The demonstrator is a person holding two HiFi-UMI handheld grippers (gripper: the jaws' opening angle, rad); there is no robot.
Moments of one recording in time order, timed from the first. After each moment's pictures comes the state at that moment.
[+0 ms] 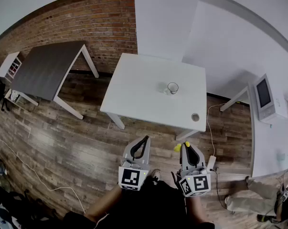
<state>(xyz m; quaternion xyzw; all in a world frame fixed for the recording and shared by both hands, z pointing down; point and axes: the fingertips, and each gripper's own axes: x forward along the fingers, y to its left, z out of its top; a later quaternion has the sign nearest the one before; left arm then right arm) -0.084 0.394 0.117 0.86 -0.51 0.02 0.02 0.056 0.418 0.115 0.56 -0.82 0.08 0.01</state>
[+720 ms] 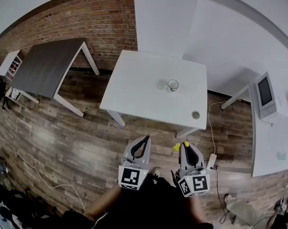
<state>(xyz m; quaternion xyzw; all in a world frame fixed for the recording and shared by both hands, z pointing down) -0.075 0.396 0.129 0.87 -0.50 0.04 0.02 0.057 0.420 0.121 0.56 -0.82 0.09 0.00</state>
